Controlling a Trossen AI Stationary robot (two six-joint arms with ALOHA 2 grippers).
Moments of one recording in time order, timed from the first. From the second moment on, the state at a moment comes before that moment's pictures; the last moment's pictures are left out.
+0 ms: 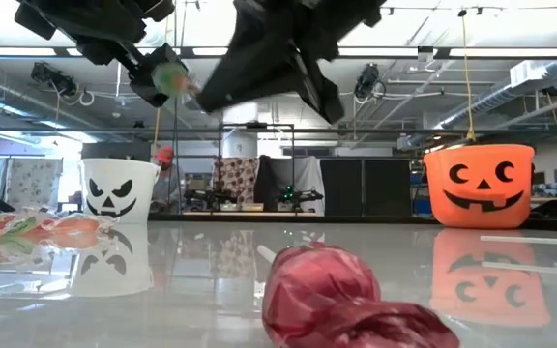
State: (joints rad) left arm -0.22 1.14 0.63 -0.01 0.15 -0.17; right arm 0.36 1.98 1.40 -0.15 0.33 0.81
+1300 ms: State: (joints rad) left arm -0.12 1.11 0.64 -0.03 0.17 -0.32; right arm 0.35 1.97 1.40 -0.13 0.39 0.84
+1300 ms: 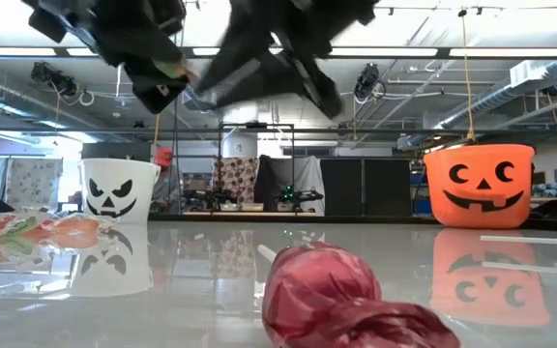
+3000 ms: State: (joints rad) left arm 1.03 1.24 1.21 -1.08 -0.13 -0.08; right arm -0.10 1.81 1.40 -0.85 0.13 0.59
